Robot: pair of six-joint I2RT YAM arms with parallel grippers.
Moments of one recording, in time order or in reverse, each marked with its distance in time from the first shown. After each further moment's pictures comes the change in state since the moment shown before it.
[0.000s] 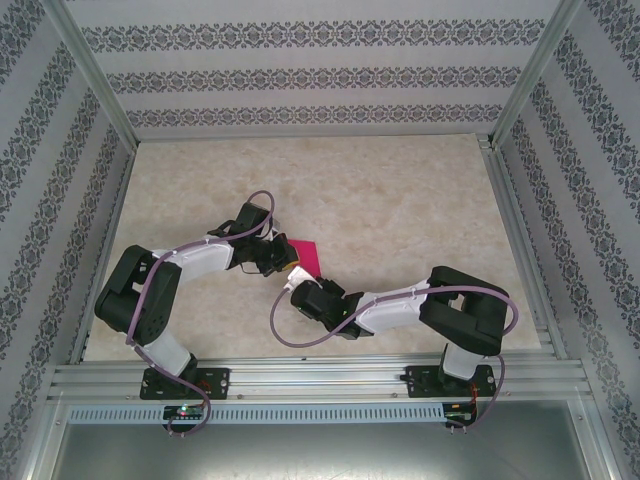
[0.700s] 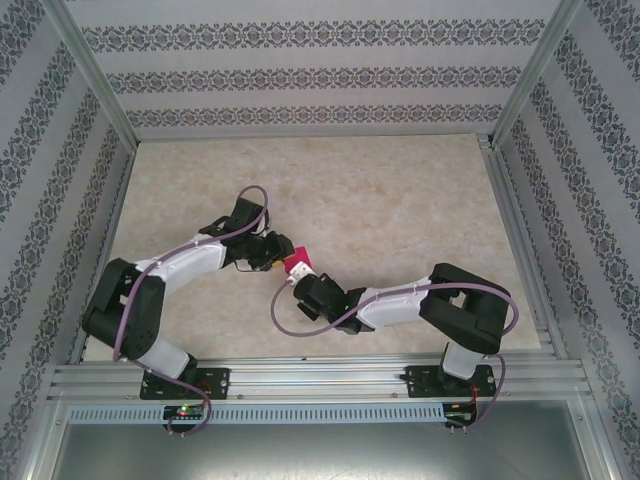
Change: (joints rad) left arm 0.001 -0.126 0.036 -0.177 -0.162 0.034; right arm -0.063 0.000 0.000 0.023 -0.197 0.133
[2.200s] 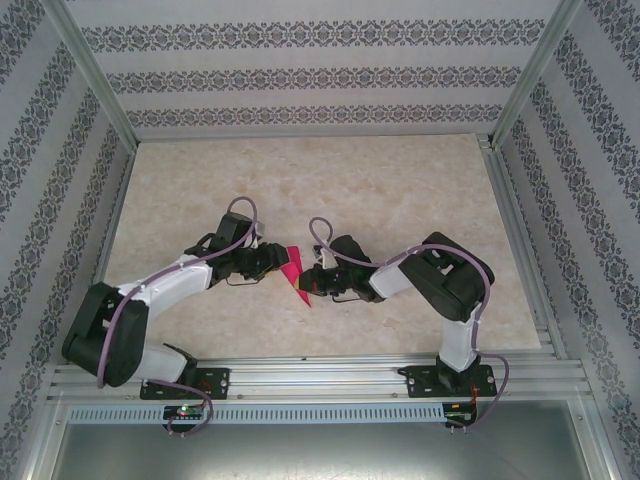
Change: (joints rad) left arm 0.018 -0.114 -0.199 0.197 0.090 0.045; right arm -0.370 0.189 -0.043 0.420 -0.977 0.803
